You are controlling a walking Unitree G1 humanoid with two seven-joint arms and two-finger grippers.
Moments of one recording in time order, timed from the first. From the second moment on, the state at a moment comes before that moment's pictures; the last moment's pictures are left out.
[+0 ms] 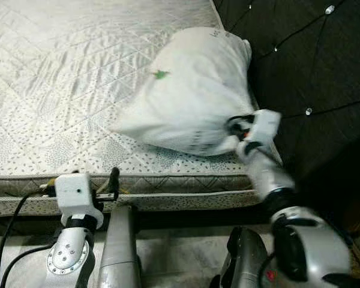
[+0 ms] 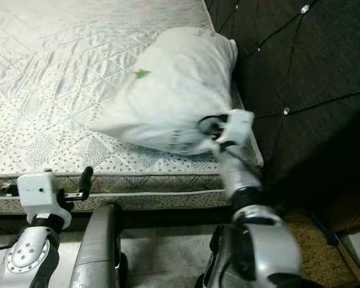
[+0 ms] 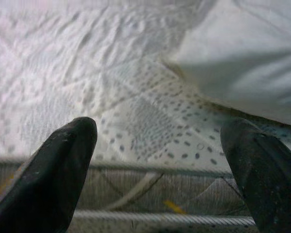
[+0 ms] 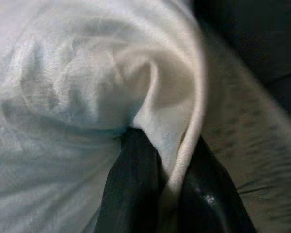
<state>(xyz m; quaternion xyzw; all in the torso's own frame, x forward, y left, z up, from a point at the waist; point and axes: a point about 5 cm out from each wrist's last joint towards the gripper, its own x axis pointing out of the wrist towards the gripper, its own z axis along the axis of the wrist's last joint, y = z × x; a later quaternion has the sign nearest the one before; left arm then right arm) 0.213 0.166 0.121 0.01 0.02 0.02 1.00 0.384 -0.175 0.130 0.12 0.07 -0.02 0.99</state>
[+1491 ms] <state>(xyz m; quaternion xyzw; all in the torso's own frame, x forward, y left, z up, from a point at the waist) 0.234 0.175 0.131 0.00 -0.03 0.06 1.00 0.343 -0.211 0.105 0.00 0.05 -0.05 1.00</state>
